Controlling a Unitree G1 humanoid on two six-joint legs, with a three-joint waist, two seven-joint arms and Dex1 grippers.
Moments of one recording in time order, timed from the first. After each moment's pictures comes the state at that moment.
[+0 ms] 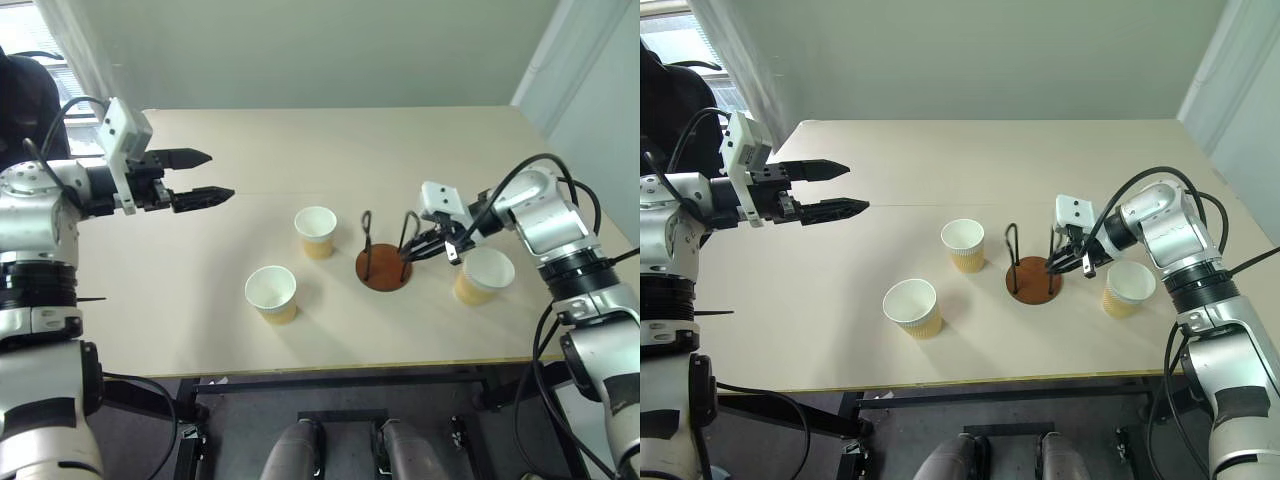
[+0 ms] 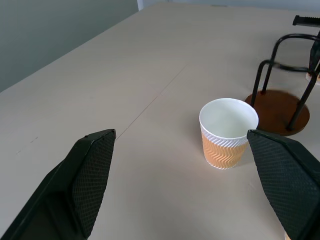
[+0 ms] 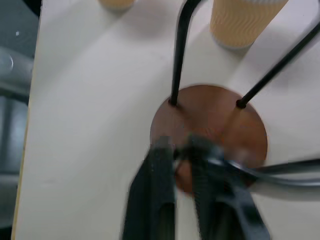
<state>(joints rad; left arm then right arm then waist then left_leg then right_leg) -0.91 0.90 0.12 0.53 -0.33 0.35 -1.31 -1.02 -0.68 0.37 0.43 0.00 0.35 1.55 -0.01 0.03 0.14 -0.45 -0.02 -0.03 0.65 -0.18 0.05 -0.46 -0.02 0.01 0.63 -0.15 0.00</state>
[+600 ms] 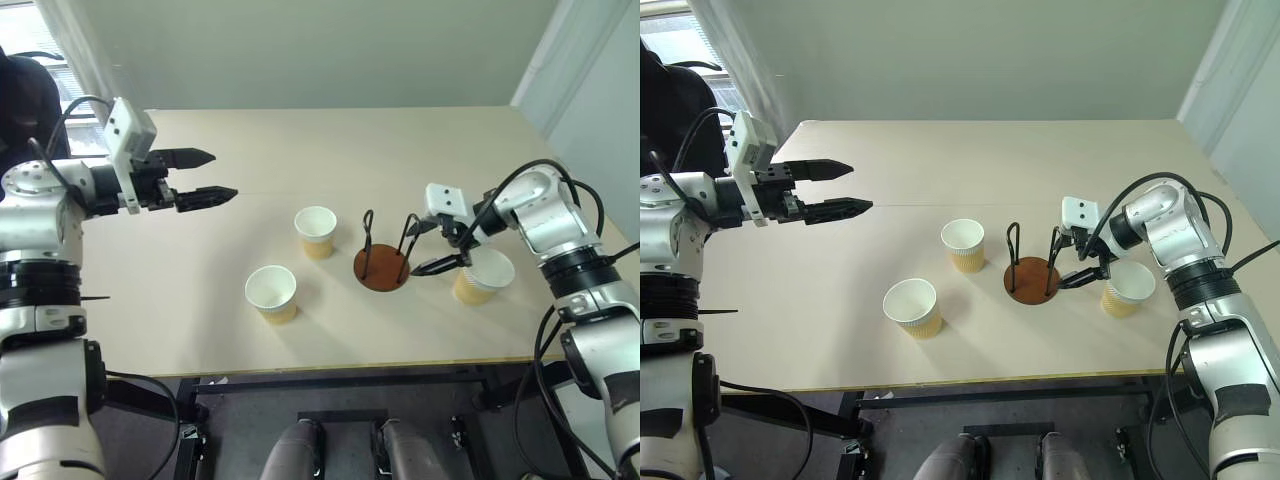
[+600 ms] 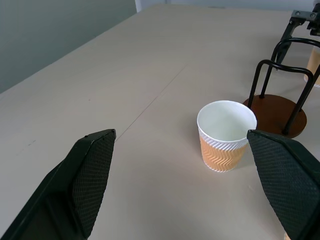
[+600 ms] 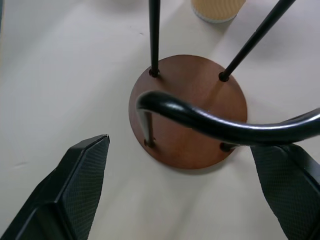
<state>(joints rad) -0.92 0.88 0.11 0.53 -0.32 0.35 -1.31 -1.04 -0.68 0.37 0.51 -0.04 0.27 1.50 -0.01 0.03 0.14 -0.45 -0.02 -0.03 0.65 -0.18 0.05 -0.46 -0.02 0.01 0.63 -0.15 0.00</state>
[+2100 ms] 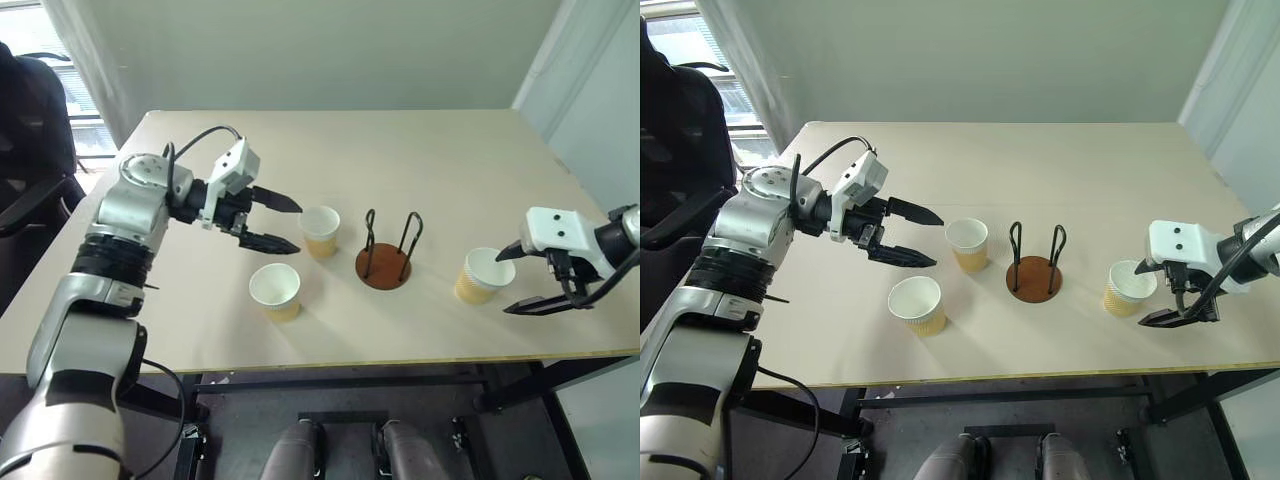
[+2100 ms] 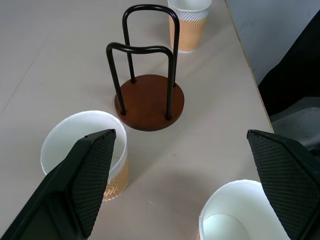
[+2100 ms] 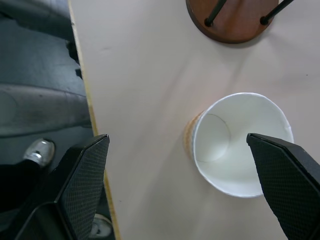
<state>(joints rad) -1.07 0.77 -0.30 0.61 -0.39 0.23 -1.58 -0.60 -1.26 0.14 -0.16 0.15 0.49 1.52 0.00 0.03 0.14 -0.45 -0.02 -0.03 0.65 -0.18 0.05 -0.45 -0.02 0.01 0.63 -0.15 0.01</state>
